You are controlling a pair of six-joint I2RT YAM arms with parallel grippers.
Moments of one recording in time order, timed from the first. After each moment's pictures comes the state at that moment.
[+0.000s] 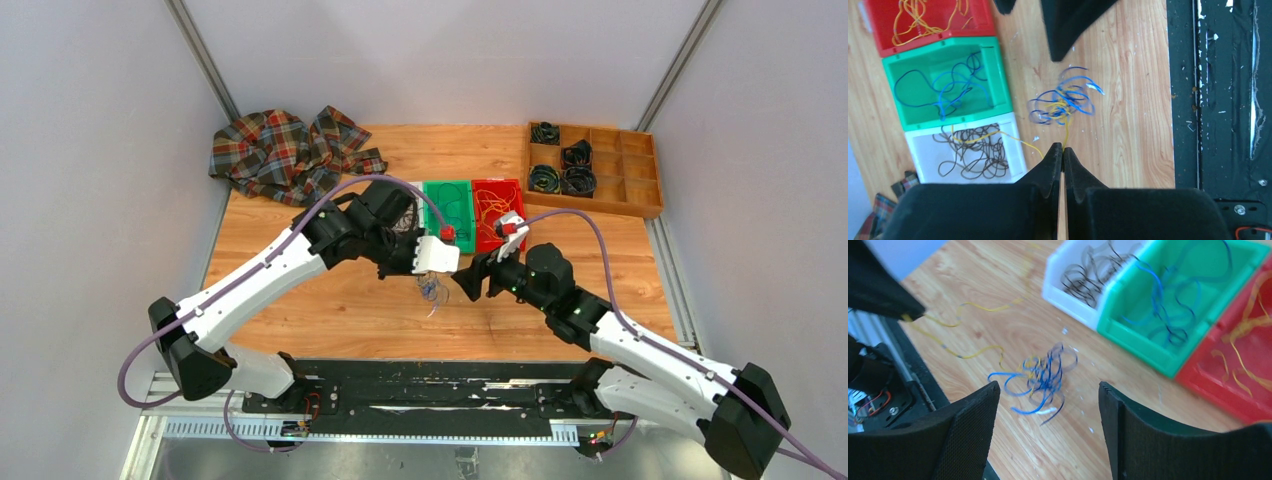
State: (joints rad) left arm -0.85 1.35 1.44 -1.02 0.34 0.84; right arm 0.80 0.92 0.51 0.18 -0.09 0.23
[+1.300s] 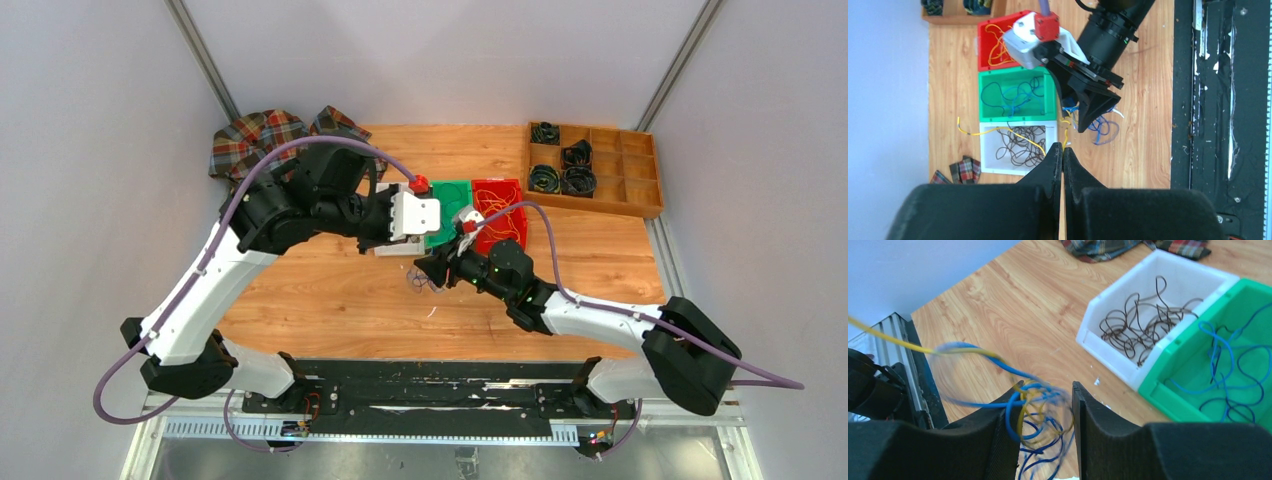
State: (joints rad) left arm -0.85 1.36 1.93 -1.25 0.33 0.72; right arm 0.89 1.30 0.55 0.65 -0.10 0.23
